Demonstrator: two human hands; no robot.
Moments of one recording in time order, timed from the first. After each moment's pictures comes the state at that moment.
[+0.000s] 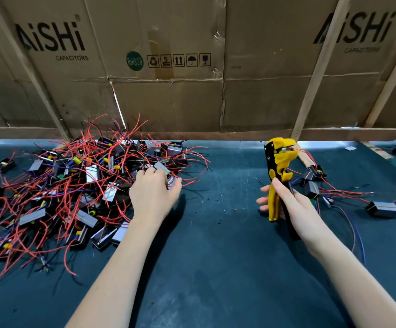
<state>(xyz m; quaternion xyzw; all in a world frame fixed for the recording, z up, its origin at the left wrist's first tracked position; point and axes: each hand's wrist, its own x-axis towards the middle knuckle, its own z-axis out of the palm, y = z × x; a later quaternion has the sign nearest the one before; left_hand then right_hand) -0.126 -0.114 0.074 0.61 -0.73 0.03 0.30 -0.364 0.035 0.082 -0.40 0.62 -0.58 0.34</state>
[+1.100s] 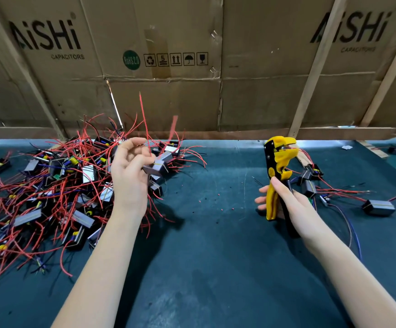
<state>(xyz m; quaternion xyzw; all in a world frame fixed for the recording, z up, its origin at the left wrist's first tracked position) -0.113 -0.099 0.125 0.25 -0.46 -0.53 0.67 -0.368 0.034 0.082 -0.39 0.61 -0.59 0.36</state>
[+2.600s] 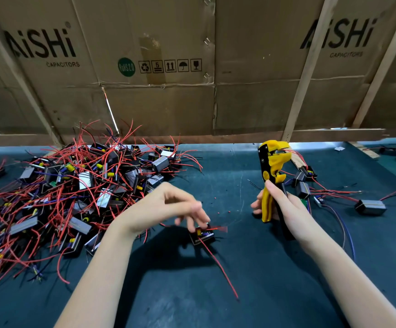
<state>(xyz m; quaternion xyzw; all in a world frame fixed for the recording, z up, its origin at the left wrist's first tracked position) -0.110 -0.076 0.120 0.17 -0.81 -0.53 0.17 -0.369 0.034 0.081 -0.40 0.60 -0.59 0.37</state>
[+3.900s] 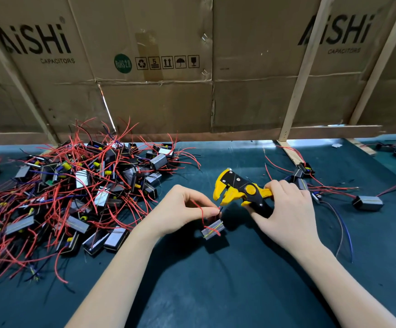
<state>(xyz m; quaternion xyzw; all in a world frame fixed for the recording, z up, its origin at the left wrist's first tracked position) -0.145 -0.070 0.091 0.26 -0.77 -0.53 0.23 -0.366 0.035 0.061 -0.57 0.74 -0.28 -0.22</state>
